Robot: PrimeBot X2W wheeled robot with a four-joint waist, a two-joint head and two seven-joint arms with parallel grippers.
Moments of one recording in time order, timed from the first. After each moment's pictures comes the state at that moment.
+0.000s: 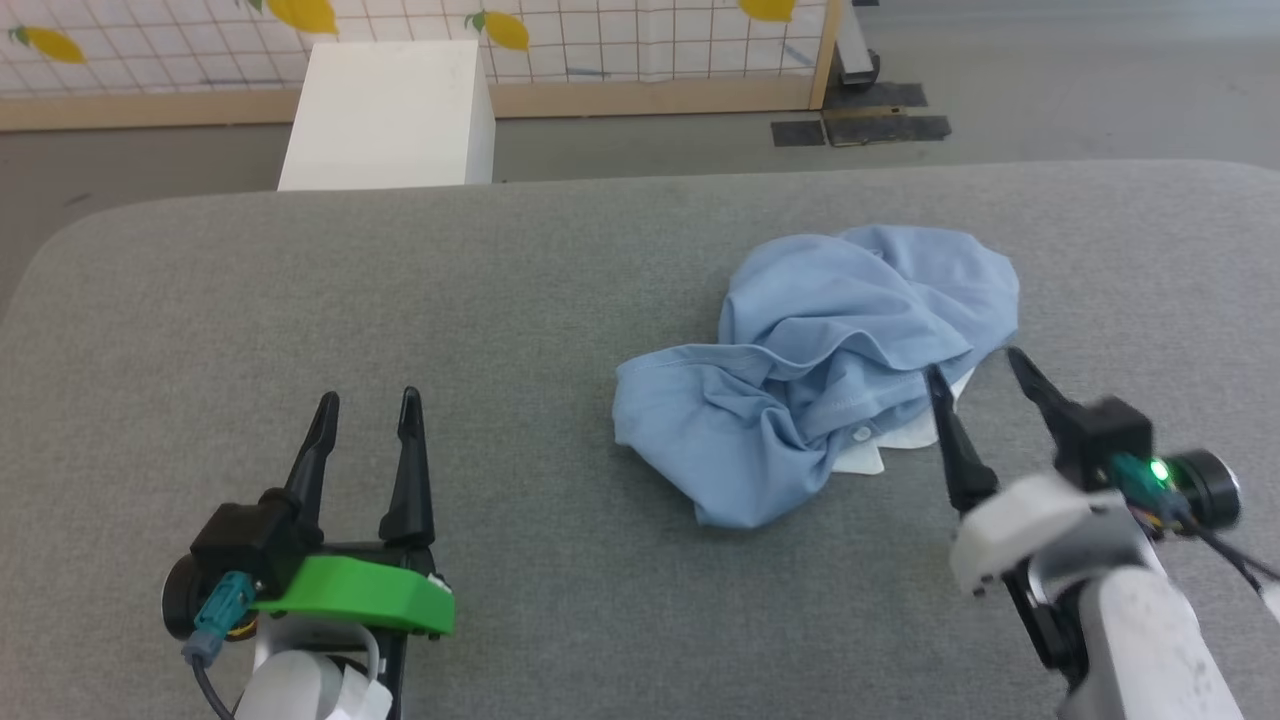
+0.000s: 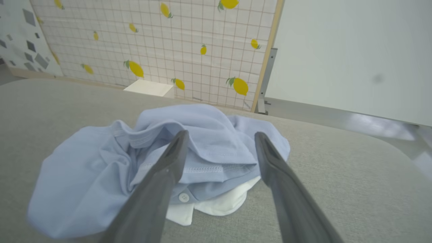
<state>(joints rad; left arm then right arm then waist) -0.08 0.11 -0.08 0.05 -0.28 -0.03 -0.26 -0.17 -0.06 0.01 0.15 -0.03 0.13 -0.03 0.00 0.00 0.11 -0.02</state>
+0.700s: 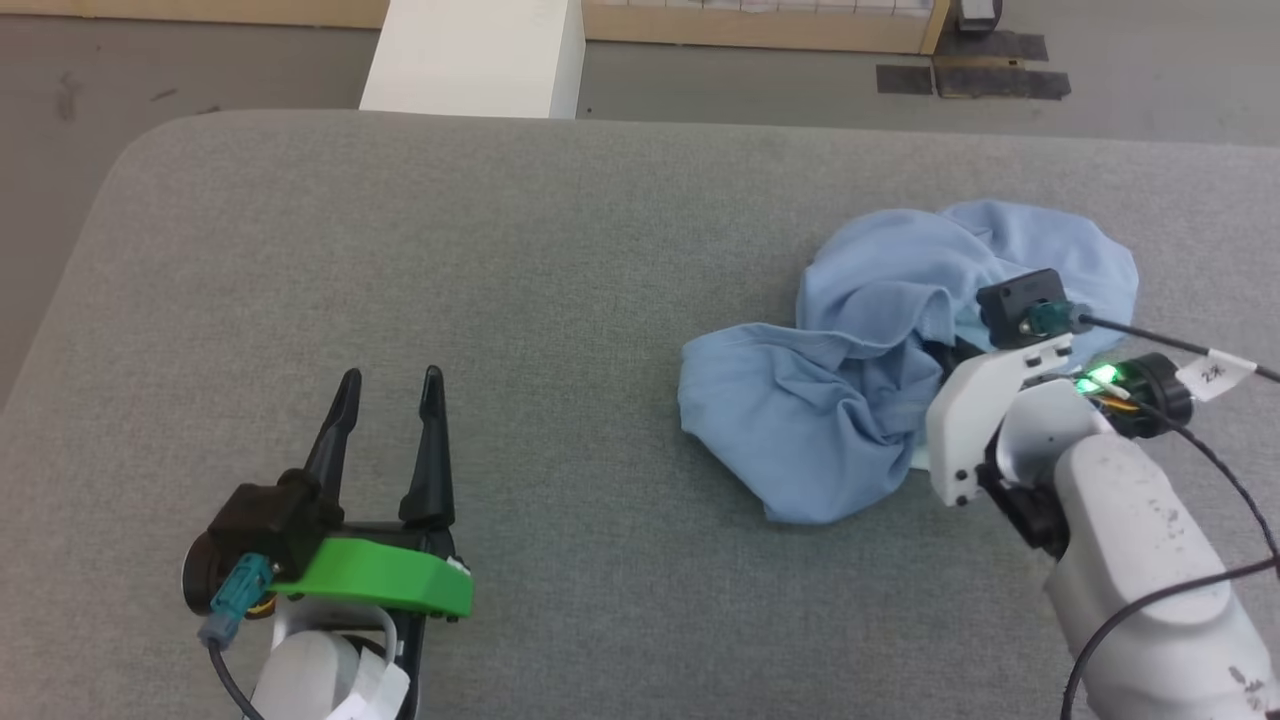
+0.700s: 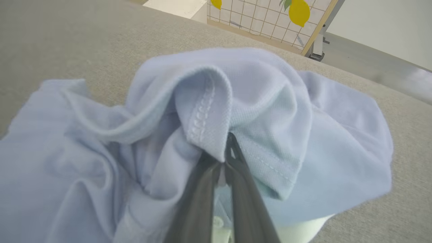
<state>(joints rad) -0.11 0.06 -0.06 0.06 -0.24 -0.08 -0.26 -0.52 -0.15 0.16 0.53 0.09 0.13 0.27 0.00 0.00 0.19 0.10</state>
